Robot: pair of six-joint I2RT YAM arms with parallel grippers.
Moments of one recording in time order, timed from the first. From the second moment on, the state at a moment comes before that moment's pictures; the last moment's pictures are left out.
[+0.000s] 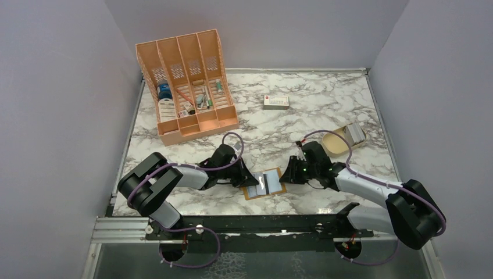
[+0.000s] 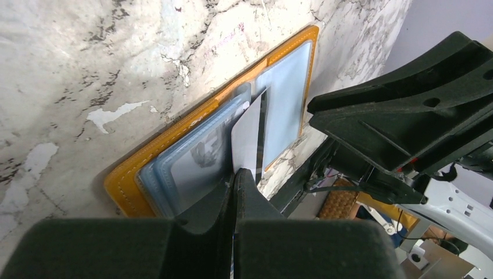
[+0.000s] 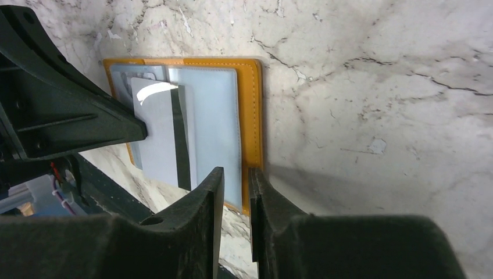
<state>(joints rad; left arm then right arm) -0.74 1.55 0.43 0.40 0.45 -1.16 0.60 1.21 0.41 -0.05 -0.30 0.68</state>
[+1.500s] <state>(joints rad) -0.77 1.58 0.45 0.43 0.37 -1.11 0.60 1.19 0.28 0.12 -0.35 0.78</state>
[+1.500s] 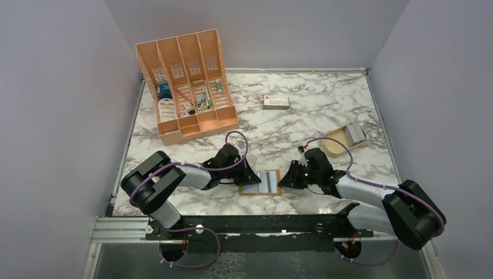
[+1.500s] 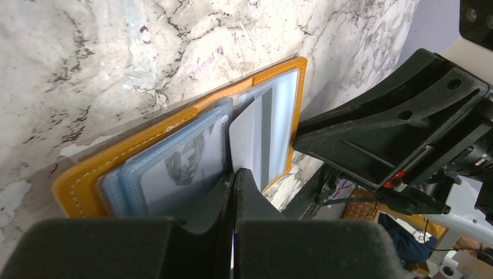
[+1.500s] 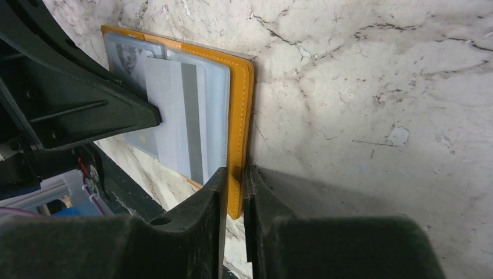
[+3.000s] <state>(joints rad) -0.81 1.55 0.56 0.28 0.32 -0.98 0.65 1.33 0.37 0.15 -0.35 0.80</state>
